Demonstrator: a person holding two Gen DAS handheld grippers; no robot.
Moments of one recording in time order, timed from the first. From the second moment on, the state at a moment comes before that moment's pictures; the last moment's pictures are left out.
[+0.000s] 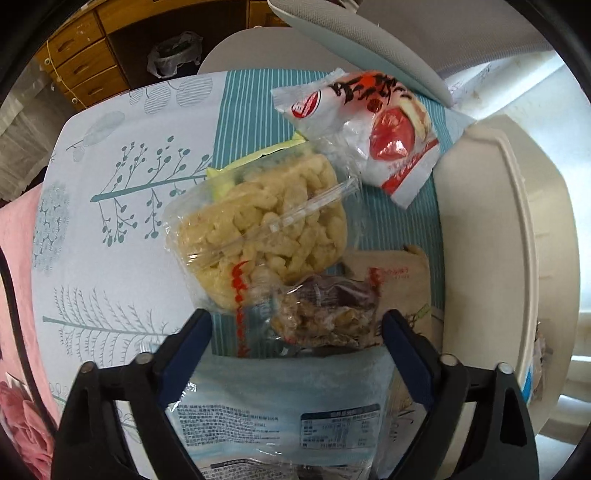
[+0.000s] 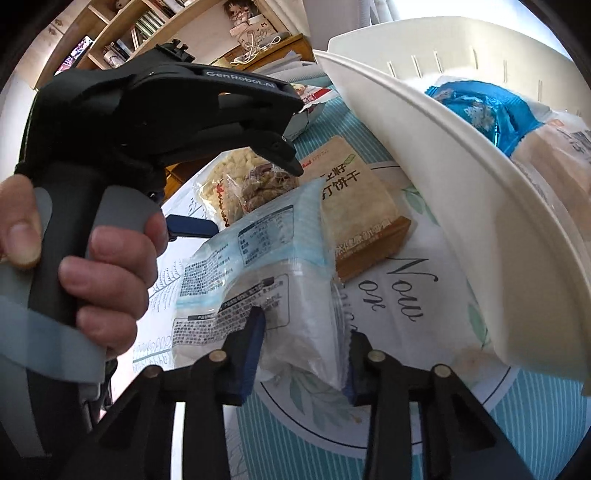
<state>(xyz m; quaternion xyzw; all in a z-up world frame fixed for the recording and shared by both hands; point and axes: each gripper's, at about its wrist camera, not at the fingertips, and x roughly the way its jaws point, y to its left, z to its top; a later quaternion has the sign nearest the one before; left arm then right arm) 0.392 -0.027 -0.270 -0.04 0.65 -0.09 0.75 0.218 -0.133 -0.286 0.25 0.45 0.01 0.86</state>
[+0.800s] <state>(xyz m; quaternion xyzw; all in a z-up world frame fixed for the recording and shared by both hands) 0.346 0.045 -0.240 -0.11 0.69 -0.03 0.72 0.201 -0.121 -0.232 0.14 0.56 0.12 0.81</state>
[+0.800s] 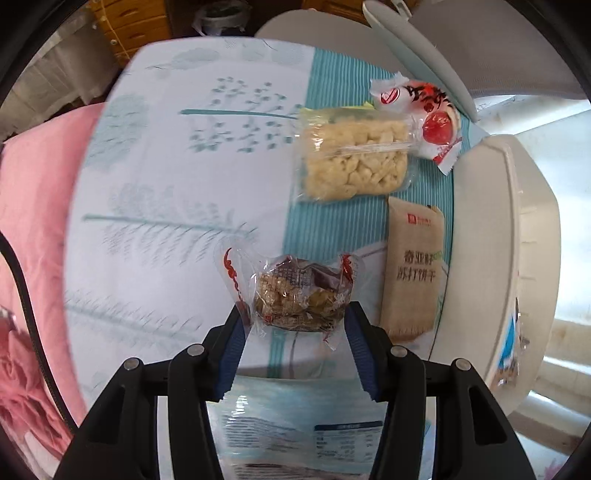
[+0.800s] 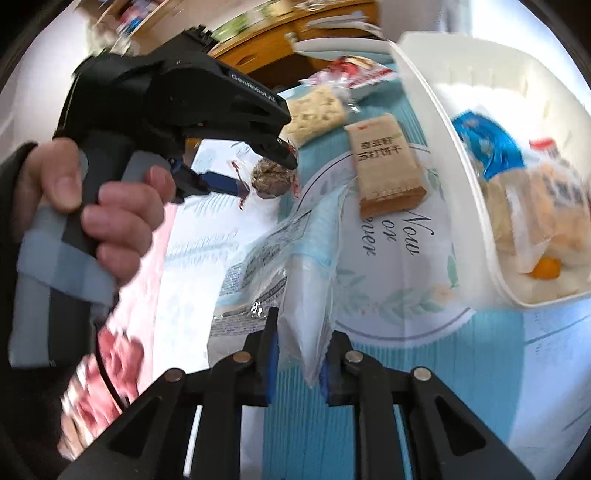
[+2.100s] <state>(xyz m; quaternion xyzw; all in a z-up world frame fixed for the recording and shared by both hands) 0.226 -0.130 -0.039 -0.10 0.56 -0.11 0.81 0.175 -0.316 -0.038 -0.03 0.35 0.11 0.93</state>
